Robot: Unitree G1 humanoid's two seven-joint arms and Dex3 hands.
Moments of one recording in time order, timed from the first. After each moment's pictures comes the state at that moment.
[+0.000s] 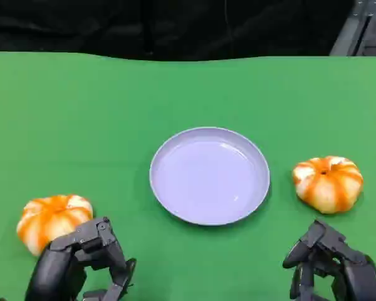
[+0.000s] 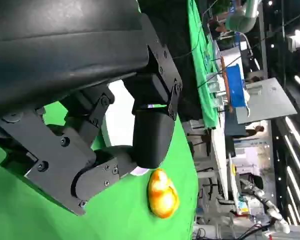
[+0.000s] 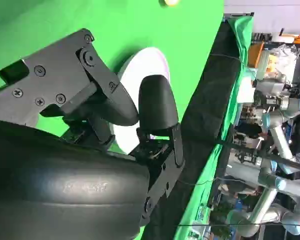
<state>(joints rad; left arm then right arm) 0.25 0.05 -0.02 0.08 -0.15 -0.53 -0.29 0.34 0.03 0.12 -0.01 -0.17 -0.52 -0.06</state>
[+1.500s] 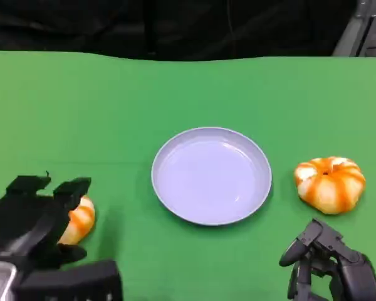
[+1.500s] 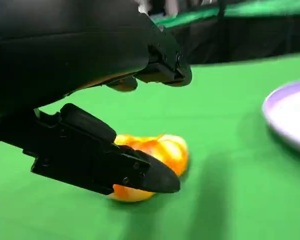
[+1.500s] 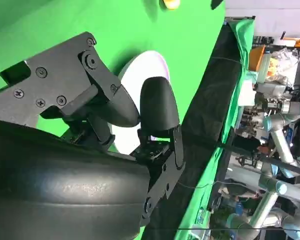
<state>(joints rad) 0.04 0.37 -0.12 -0.12 1.05 0.08 -0.14 0.34 0.04 0.12 -0.02 -0.18 -0.50 -0.06</state>
